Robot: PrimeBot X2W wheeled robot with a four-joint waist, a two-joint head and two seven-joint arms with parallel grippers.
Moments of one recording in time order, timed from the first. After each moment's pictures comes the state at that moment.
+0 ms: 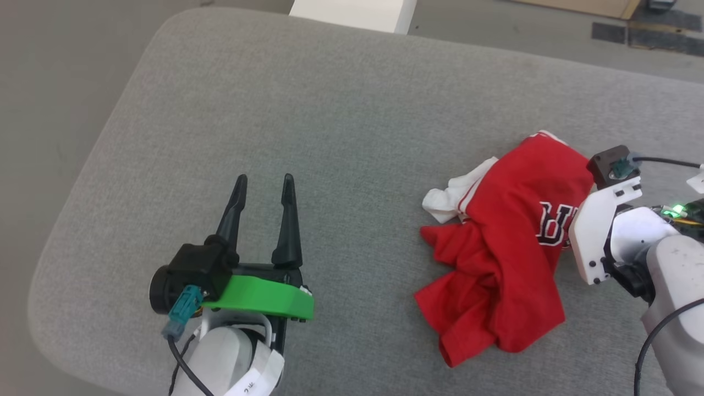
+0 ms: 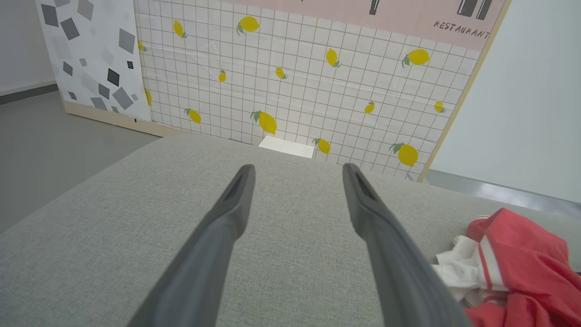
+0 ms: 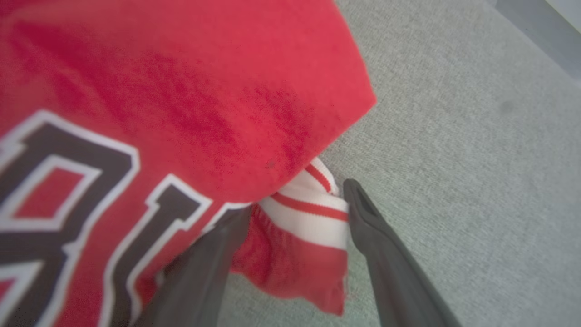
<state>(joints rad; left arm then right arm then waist) -0.18 0.08 -0.30 -0.01 -0.33 0.13 -0.26 -0.47 -0.34 0.17 0.39 0.12 0.13 0.66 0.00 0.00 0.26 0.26</state>
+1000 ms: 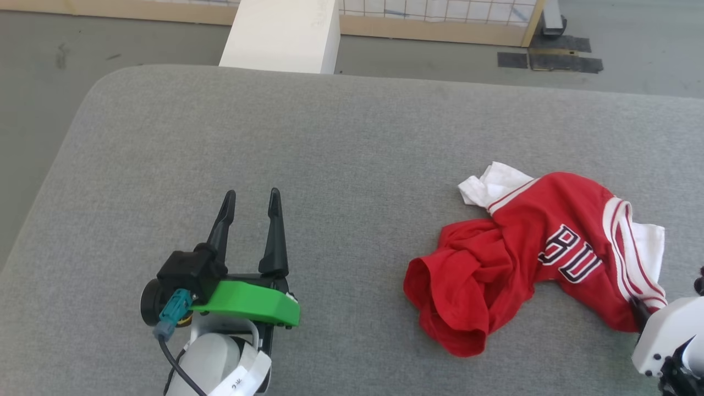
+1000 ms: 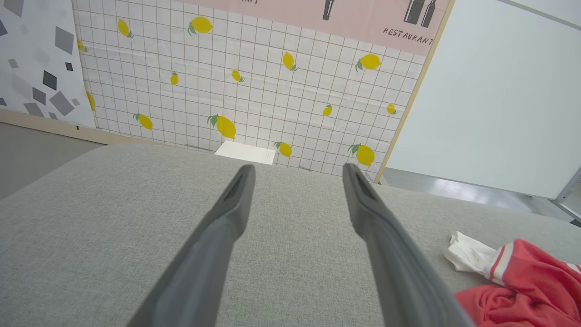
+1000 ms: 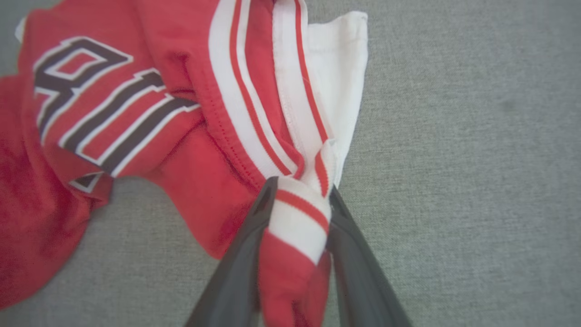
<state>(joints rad) -0.17 0.05 -0.22 0.06 -0.31 0.07 -0.26 -0.04 -0.15 -0.32 0.14 0.24 0.13 0.56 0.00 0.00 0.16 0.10</state>
